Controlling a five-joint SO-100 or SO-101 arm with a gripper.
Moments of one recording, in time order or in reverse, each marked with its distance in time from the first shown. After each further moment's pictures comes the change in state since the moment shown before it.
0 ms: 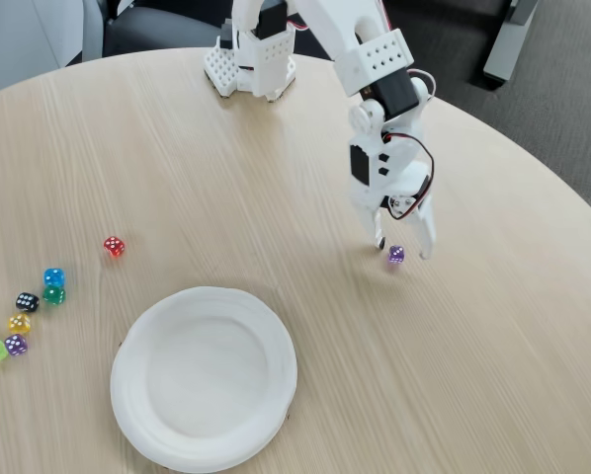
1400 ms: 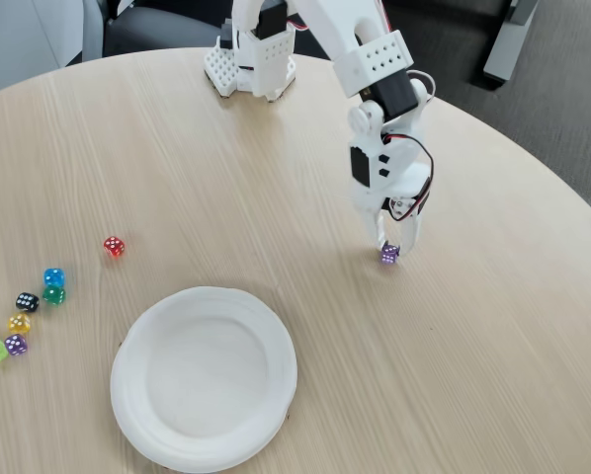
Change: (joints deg) arm 0.0 0.1 0.2 0.2 1.1
